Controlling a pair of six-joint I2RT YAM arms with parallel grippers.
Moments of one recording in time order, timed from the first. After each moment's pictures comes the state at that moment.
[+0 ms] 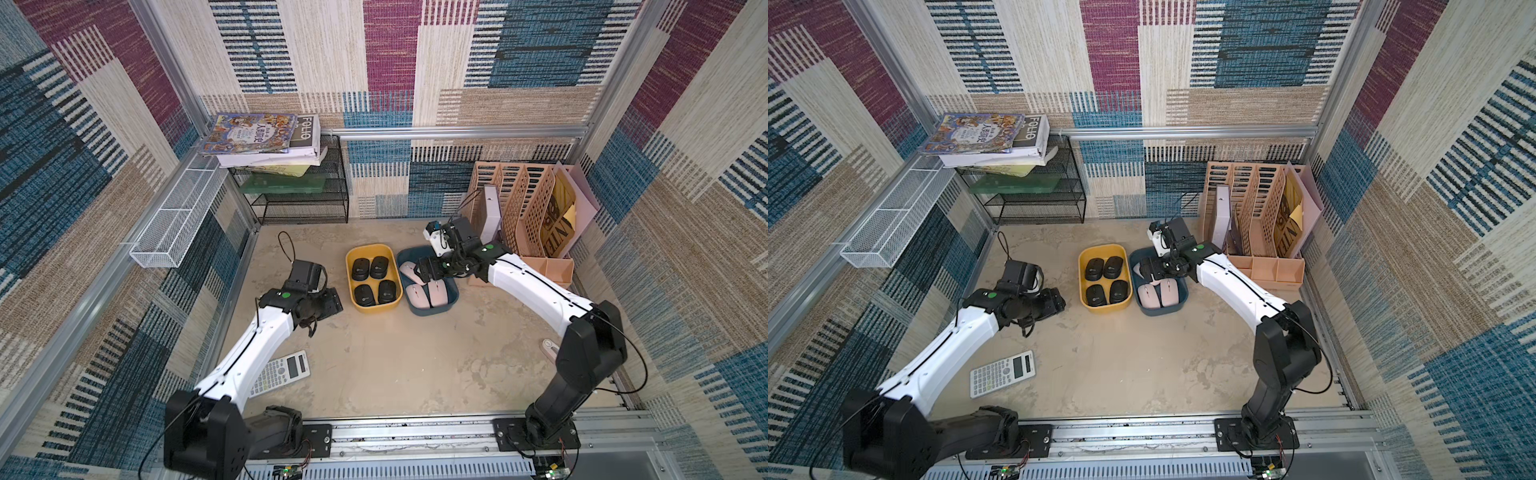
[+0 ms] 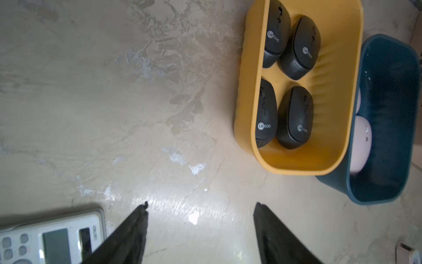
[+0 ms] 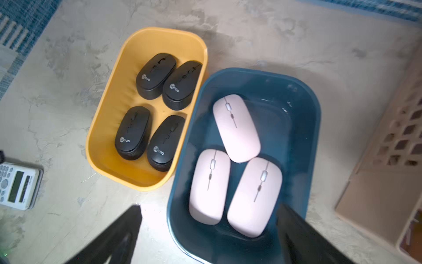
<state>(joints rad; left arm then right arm) -0.20 1.35 1.02 -0.75 0.06 -0.57 0.52 1.63 1.38 -0.62 -0.09 0.10</state>
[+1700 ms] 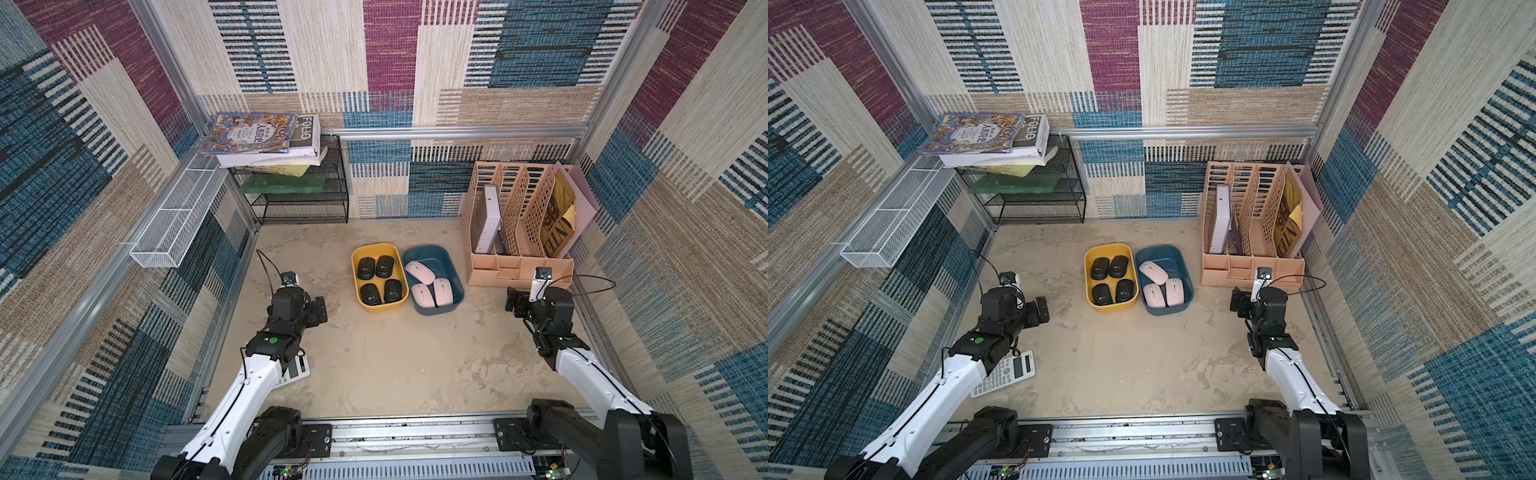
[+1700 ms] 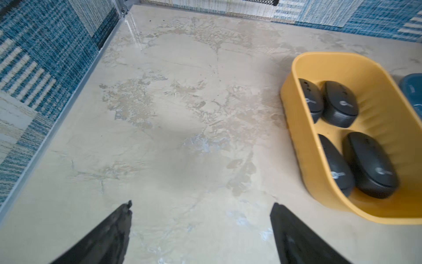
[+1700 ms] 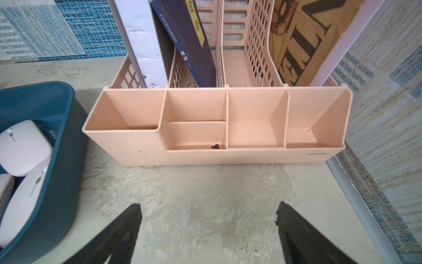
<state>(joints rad) -0.13 0.95 0.54 -0.23 -0.23 -0.20 -0.06 1.08 0.37 0.28 0.07 0.00</state>
